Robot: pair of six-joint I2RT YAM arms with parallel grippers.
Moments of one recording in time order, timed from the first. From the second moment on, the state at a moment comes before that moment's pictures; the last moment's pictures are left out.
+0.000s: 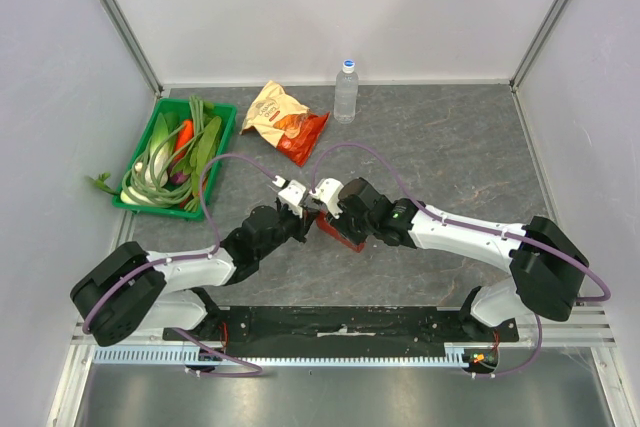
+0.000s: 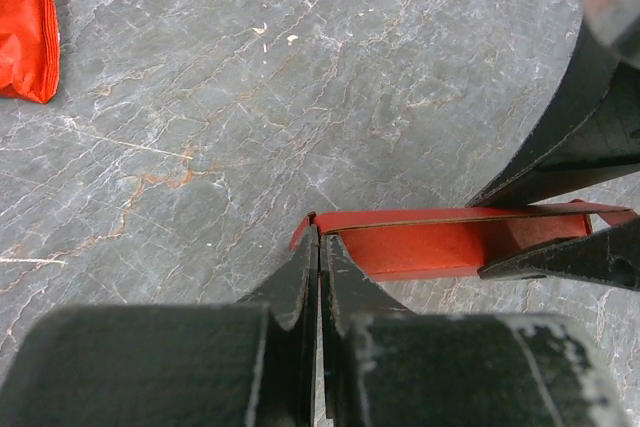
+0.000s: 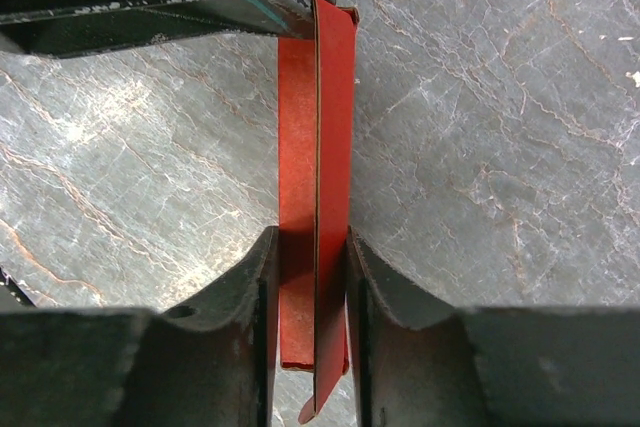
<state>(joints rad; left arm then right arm) -0.82 1.26 0.31 0.69 -0.08 -0.16 0.95 1.46 0.90 -0.29 0.02 -0.08</state>
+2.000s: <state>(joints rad) -0.91 1.32 0.39 0.63 -0.22 -0.24 1.03 1.33 0.95 -0.69 0.40 0.48</state>
